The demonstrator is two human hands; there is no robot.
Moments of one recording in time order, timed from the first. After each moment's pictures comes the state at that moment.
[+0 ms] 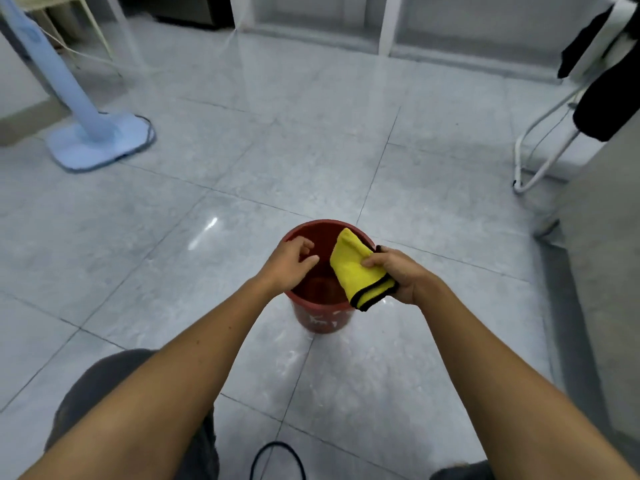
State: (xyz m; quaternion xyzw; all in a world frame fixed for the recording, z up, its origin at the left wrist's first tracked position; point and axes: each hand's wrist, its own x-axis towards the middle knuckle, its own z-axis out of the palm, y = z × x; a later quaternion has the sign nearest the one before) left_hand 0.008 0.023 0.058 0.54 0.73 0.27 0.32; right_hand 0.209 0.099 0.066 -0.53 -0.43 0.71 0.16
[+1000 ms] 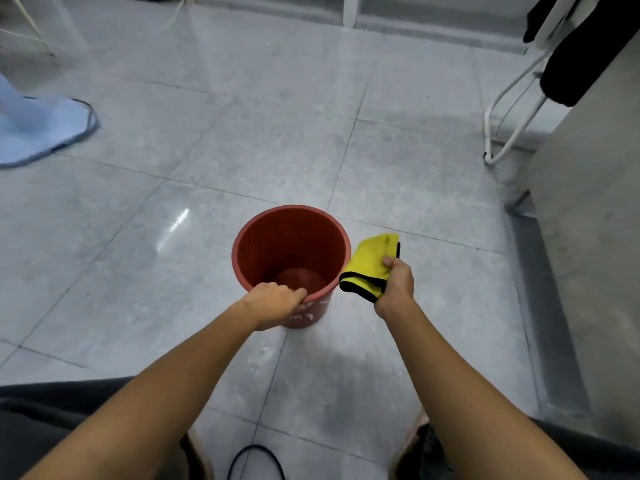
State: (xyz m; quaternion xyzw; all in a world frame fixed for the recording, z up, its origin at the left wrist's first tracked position) left_hand 0.039 0.023 -0.022 0.80 0.57 -0.13 0.14; right_hand 0.241 0.089 0.001 -0.61 -0.09 0.66 0.44
